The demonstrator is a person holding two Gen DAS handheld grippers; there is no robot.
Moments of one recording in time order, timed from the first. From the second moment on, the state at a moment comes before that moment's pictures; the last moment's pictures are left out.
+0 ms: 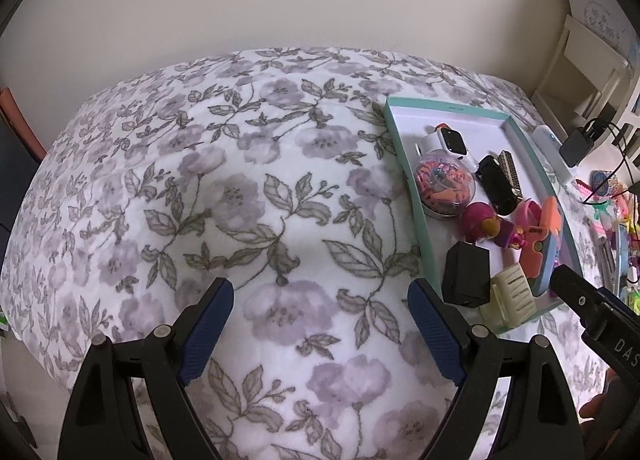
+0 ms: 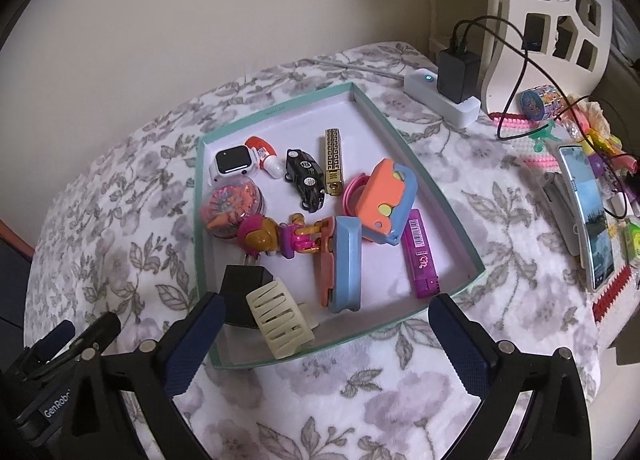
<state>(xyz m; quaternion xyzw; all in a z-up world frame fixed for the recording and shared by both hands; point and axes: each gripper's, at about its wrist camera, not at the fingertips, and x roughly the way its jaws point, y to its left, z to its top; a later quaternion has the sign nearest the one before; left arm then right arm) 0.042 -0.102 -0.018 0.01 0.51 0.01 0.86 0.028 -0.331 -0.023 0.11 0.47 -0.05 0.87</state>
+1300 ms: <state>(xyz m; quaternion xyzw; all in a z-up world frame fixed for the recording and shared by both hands) -0.003 -0.074 0.019 -0.01 0.45 0.03 0.89 -0.005 -0.310 0.015 0.08 0.41 -0.03 0.91</state>
